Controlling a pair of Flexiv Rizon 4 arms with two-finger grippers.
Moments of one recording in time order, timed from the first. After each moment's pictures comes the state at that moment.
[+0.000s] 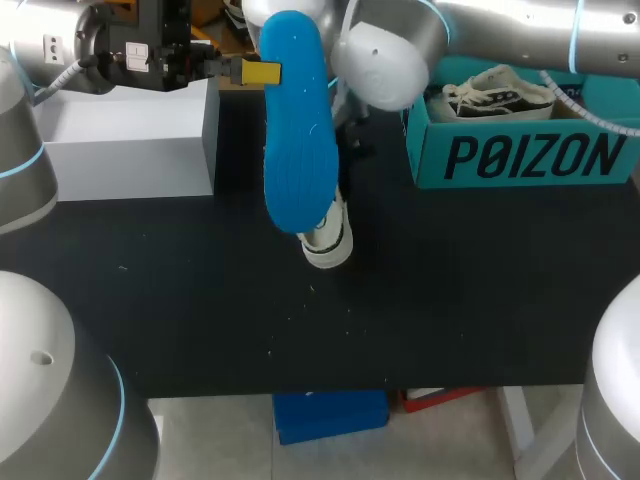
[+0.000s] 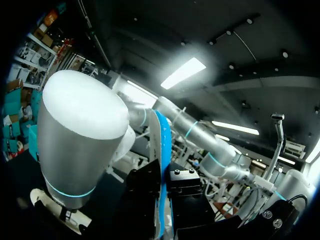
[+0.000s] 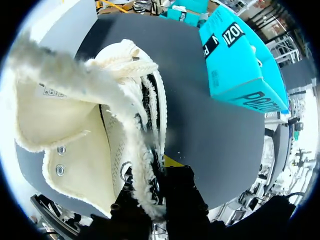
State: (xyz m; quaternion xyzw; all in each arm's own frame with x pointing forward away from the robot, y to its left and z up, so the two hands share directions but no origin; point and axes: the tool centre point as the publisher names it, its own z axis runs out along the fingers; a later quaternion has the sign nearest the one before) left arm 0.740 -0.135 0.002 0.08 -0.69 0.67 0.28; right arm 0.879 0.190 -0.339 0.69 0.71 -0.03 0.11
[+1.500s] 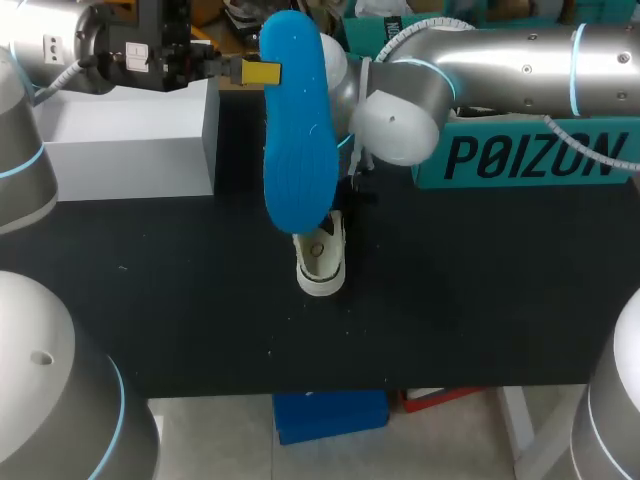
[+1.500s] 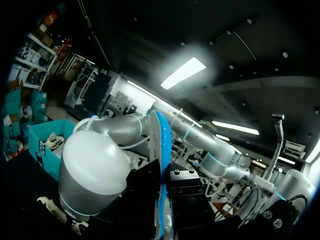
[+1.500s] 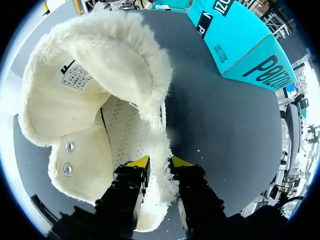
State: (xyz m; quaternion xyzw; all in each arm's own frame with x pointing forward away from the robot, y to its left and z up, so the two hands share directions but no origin) left arm 0.740 -0.135 0.002 0.08 -0.69 0.67 0.28; right arm 0.869 0.191 -0.403 0.74 0.67 0.02 0.10
